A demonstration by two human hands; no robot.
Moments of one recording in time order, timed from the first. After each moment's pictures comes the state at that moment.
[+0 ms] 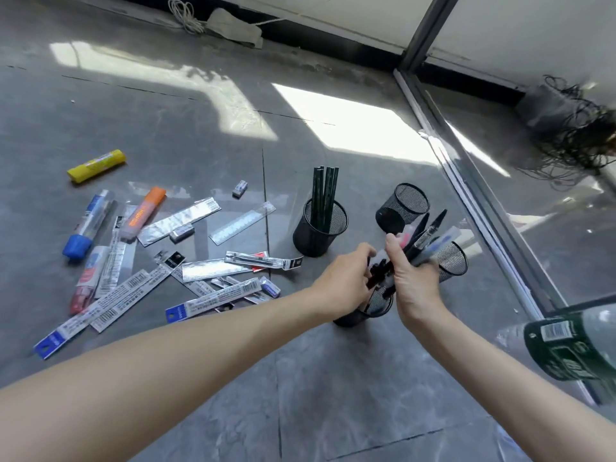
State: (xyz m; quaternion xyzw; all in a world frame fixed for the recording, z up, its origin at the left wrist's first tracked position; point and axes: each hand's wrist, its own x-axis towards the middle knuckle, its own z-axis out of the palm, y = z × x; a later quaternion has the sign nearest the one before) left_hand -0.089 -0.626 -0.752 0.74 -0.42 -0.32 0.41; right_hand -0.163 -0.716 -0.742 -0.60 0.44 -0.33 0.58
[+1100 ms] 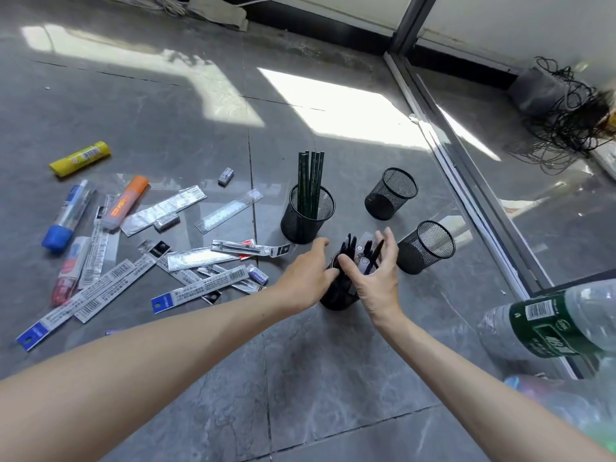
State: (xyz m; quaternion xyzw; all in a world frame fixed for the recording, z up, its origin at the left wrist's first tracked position) left_hand -0.085 -0.611 -0.784 0.79 -0.36 -0.35 0.36; right_hand -0.185 -0.710 -0.791 -0.77 0.41 -0.22 0.43
